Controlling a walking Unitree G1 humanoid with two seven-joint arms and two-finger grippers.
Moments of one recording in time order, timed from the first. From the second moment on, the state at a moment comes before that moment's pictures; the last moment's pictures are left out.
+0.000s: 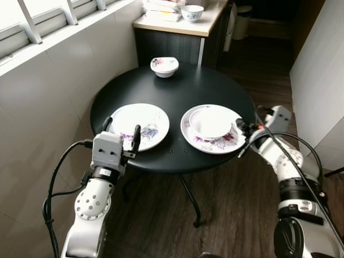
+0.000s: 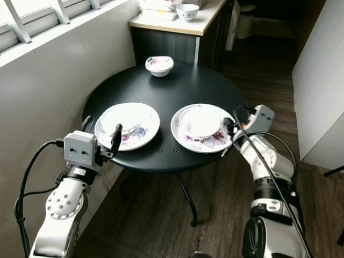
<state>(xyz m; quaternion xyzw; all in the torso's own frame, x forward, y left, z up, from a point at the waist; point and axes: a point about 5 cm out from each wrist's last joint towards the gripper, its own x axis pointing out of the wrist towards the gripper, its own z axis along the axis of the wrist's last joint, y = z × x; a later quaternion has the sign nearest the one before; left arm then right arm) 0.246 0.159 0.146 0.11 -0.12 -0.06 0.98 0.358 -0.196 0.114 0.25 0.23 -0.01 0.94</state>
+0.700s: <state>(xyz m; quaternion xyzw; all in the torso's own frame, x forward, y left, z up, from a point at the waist) 0.246 0.157 0.146 0.11 -0.12 -0.06 0.98 0.380 -0.185 0.121 0.35 0.25 0.00 0.90</state>
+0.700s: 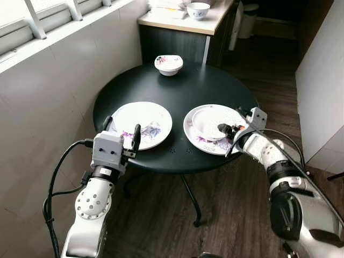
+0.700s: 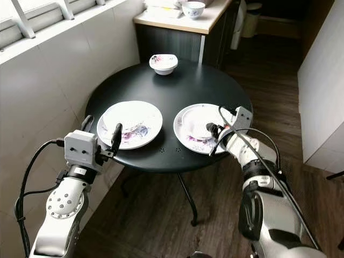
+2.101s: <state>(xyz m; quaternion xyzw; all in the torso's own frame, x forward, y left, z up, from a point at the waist) 0.247 0.157 0.143 0.12 -0.11 -0.06 0.98 0.393 -0.190 0.151 0.29 0.09 0.00 0.95</state>
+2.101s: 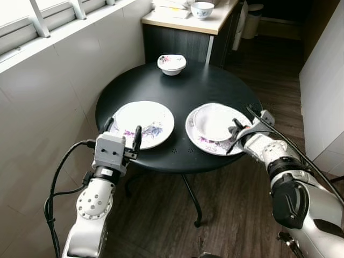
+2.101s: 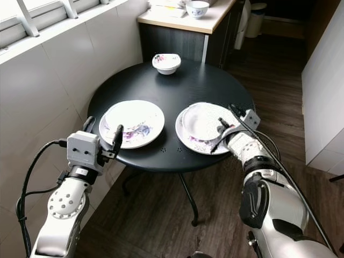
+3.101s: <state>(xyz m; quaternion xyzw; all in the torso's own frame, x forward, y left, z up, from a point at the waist) 0.249 0.161 0.144 0.13 -0.11 -0.05 0.98 0.321 -0.091 0.191 0.00 -0.16 0.29 0.95</state>
